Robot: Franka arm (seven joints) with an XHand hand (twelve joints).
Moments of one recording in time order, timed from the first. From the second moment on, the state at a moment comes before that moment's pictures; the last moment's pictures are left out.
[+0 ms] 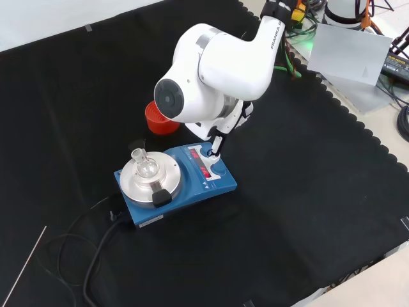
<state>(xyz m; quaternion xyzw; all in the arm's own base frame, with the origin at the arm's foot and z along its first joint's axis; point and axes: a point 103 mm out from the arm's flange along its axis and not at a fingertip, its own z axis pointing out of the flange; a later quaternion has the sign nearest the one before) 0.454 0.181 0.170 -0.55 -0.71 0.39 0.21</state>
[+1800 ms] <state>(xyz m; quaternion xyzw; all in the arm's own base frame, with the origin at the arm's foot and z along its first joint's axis) 0.456 0.179 0.154 -0.55 -0.71 0.39 0.21</state>
